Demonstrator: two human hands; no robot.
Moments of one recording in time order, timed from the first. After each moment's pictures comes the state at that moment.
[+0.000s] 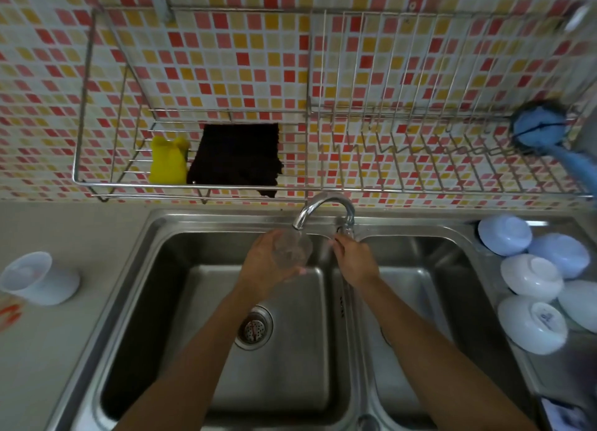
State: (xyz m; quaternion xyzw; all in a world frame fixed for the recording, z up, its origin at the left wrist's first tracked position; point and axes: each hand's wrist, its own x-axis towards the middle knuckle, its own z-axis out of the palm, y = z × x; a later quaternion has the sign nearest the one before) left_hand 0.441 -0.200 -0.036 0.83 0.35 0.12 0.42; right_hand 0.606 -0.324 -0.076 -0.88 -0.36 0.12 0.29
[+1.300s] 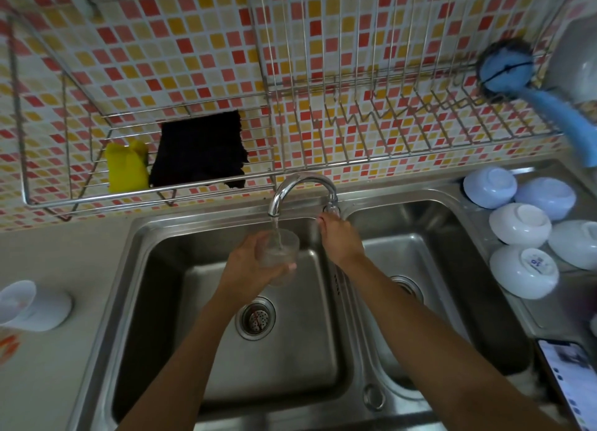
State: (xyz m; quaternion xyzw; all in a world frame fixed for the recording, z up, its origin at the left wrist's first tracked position) left_hand 0.419 -0.201 -0.043 0.84 0.31 0.12 0.43; right_hand 0.595 -0.312 -0.086 -0.90 -0.33 0.10 0.28
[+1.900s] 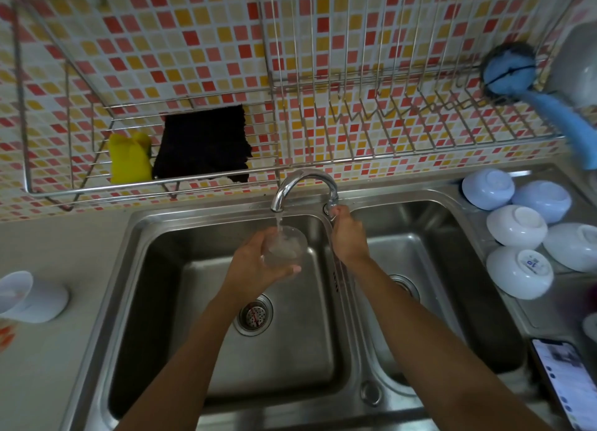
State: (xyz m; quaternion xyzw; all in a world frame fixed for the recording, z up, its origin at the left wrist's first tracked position) left_hand 0.425 -0.208 -0.050 0.85 0.26 0.13 0.43; right_hand 0.605 -0.327 -0.086 -0.90 -0.23 0.11 0.34
